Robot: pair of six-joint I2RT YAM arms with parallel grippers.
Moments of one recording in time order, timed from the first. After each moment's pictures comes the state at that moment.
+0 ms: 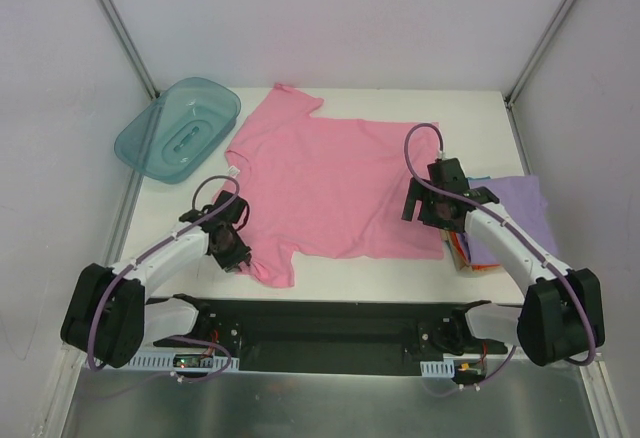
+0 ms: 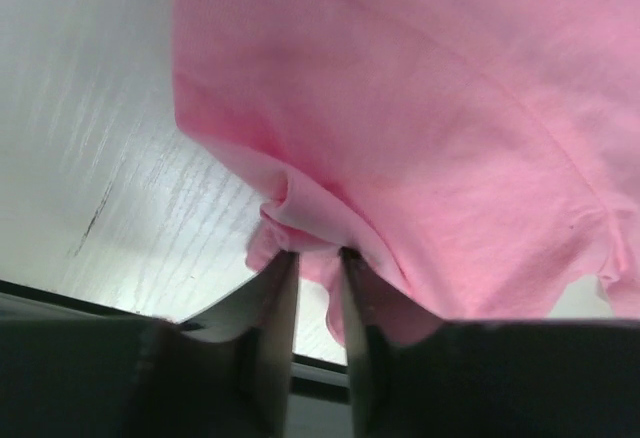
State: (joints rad) left arm -0.38 1.18 0.57 -0.76 -0.06 -1.02; right arm 0.33 1.24 0.83 -0.64 0.14 0.48
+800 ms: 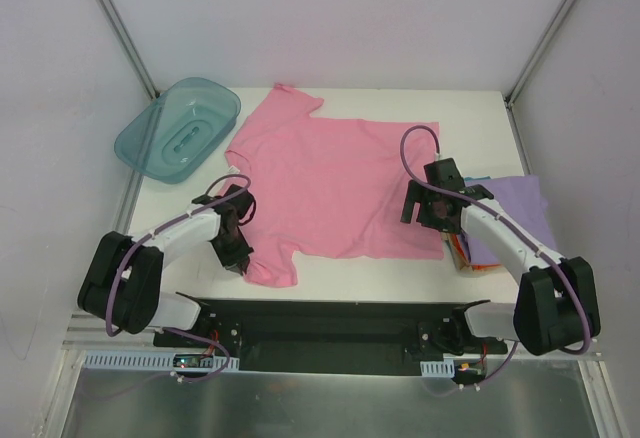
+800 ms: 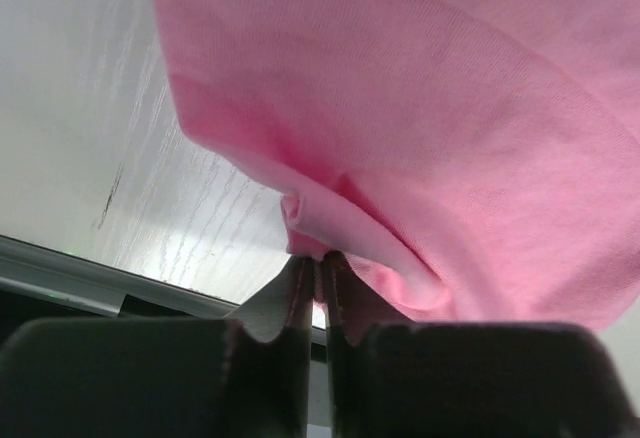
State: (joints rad) left arm -0.38 1.37 0.67 -0.88 -0.05 -0.94; right arm 0.33 1.30 0.83 -0.65 0.15 0.48
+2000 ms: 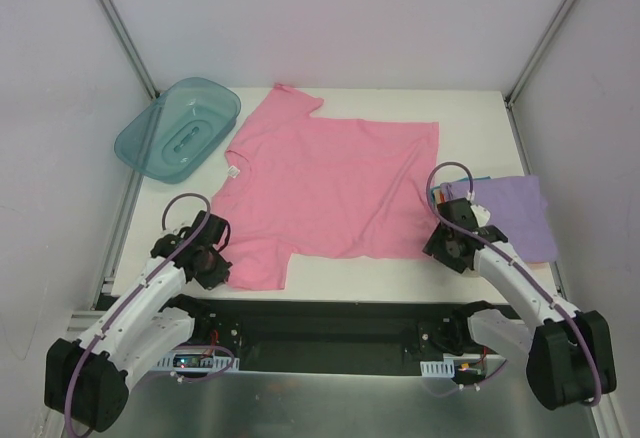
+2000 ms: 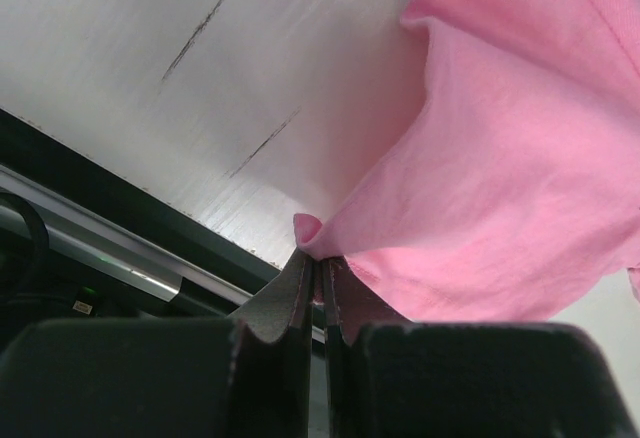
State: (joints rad) left arm -0.35 0.80 0.49 -1.02 -0.17 -1.12; right arm 0.29 0.99 0.53 -0.71 0.26 0.77
